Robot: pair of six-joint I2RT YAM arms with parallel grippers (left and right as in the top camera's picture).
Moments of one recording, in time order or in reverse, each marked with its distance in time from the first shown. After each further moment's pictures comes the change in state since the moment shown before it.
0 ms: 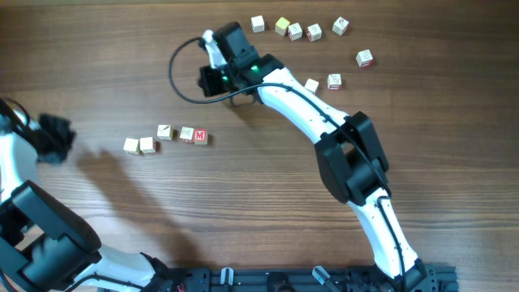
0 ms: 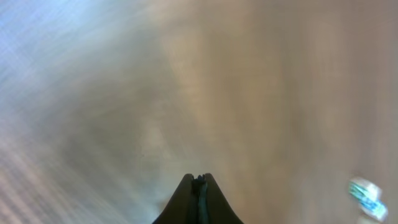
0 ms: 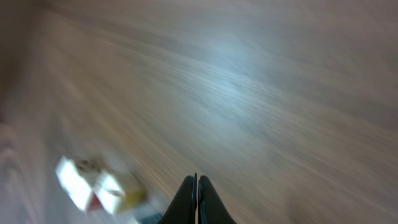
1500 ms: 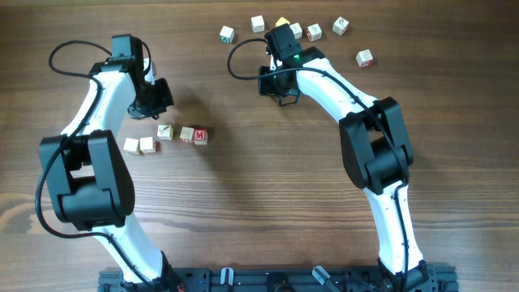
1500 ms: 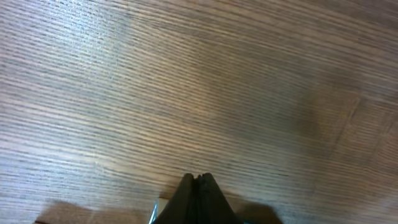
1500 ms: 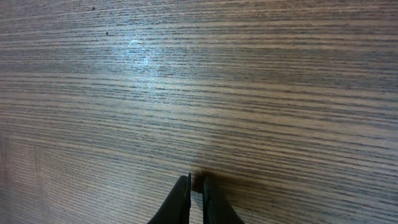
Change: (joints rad) left arm -0.617 0.230 0.230 -0.174 -0.248 0.326; right arm -0.176 -0.018 -0.161 -0.114 0.223 0.089
